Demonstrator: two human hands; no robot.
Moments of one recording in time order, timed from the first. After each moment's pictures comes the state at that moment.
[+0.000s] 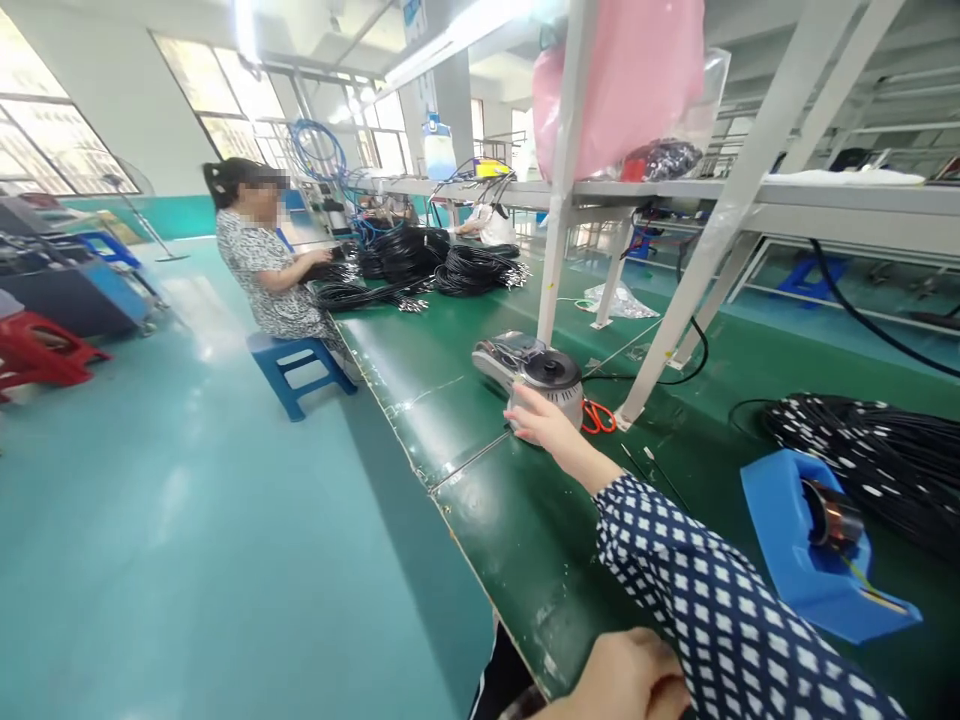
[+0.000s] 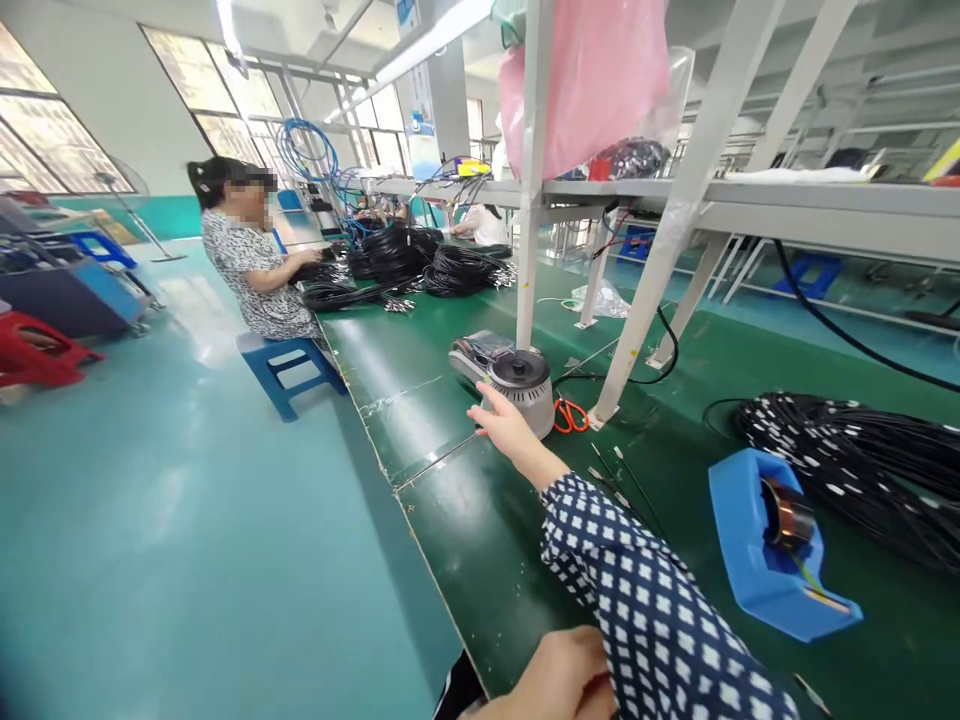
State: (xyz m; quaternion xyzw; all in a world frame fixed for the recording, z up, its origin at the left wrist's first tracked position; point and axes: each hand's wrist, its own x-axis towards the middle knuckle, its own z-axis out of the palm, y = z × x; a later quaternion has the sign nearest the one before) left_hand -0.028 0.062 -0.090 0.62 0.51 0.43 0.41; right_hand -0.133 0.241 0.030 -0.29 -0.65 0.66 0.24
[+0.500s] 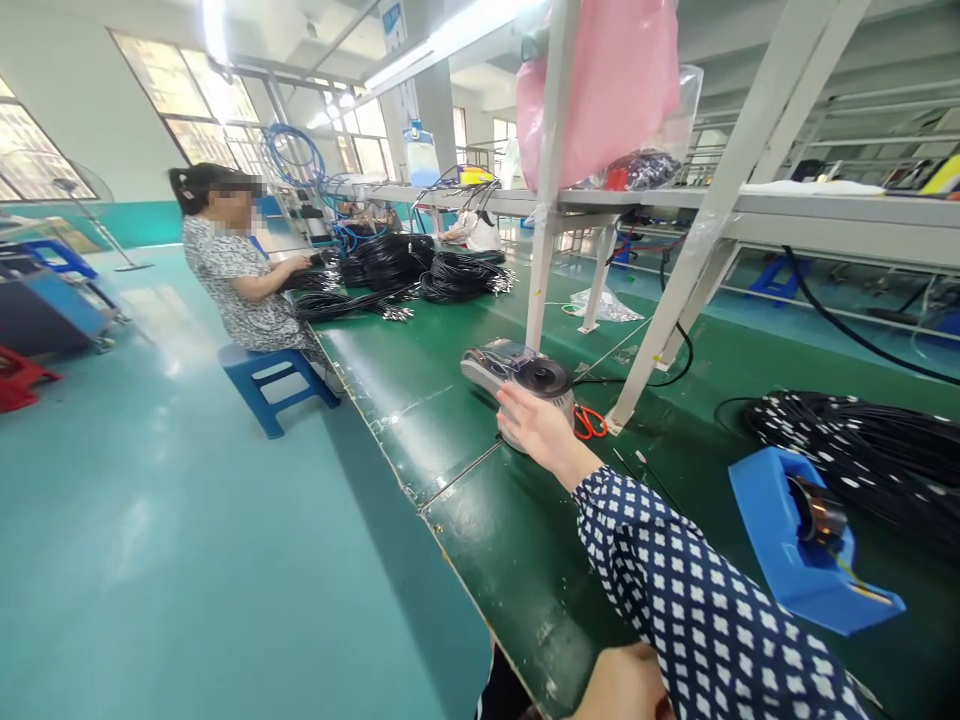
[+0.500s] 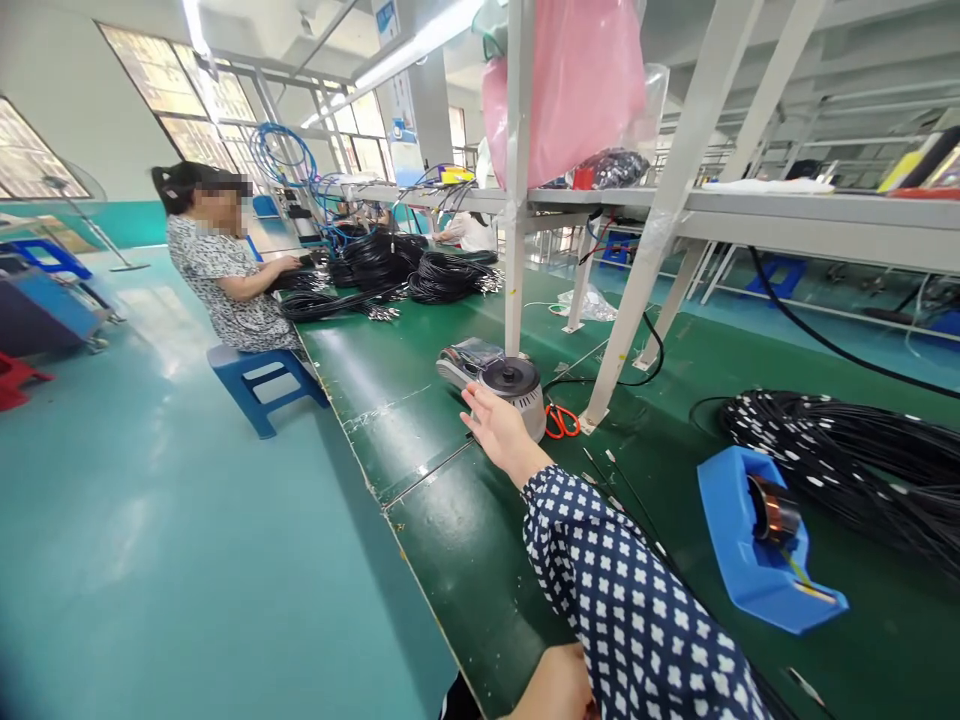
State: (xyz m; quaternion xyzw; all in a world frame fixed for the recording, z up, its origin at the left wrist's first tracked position) left_hand -0.039 0.056 -0.076 0.58 0.49 0.43 0.48; right_hand -0.157 0.239 0.046 -0.24 -0.48 0.79 0.29
